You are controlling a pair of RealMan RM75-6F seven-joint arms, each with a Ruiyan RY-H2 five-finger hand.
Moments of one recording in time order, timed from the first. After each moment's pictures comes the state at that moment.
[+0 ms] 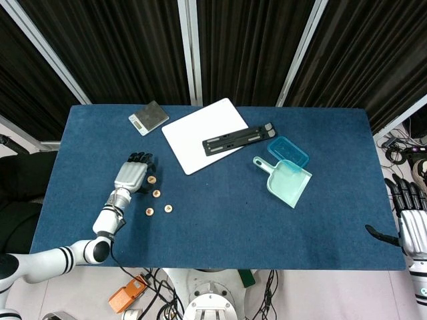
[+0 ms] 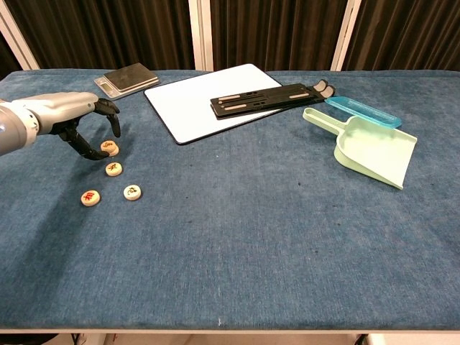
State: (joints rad) left arm -0.74 -1.60 -0.17 -1.29 0.87 0.87 0.37; right arm 0.06 -1.08 0.08 -1.58 -1.54 1.55 0.14
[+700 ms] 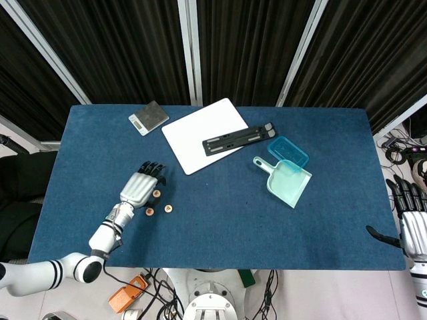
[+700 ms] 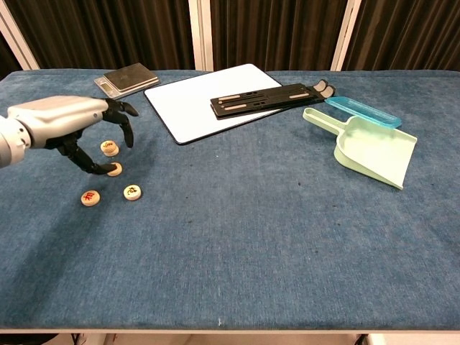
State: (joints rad) left arm -0.69 -1.56 -0.08 -1.43 1.13 0.97 0.34; right arm 0.05 -1.09 0.08 -1.58 -1.55 1.57 0.15
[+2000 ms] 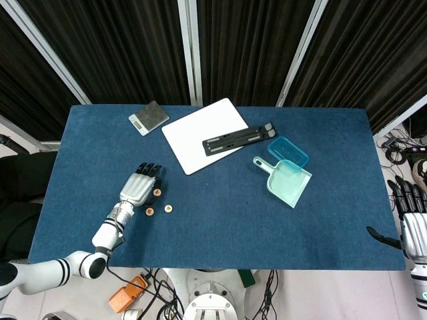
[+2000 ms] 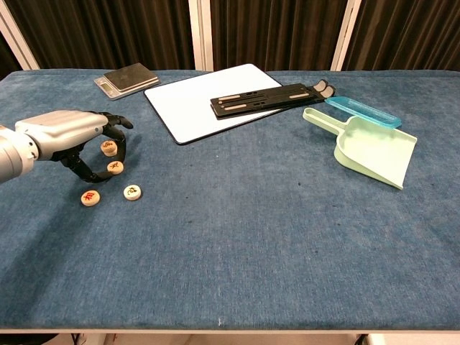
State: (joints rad) left arm -0.68 -1.63 -0.10 -1.31 1.11 0.93 0.34; right arm 0.04 -1.09 0.08 -1.59 -1.55 1.58 0.14
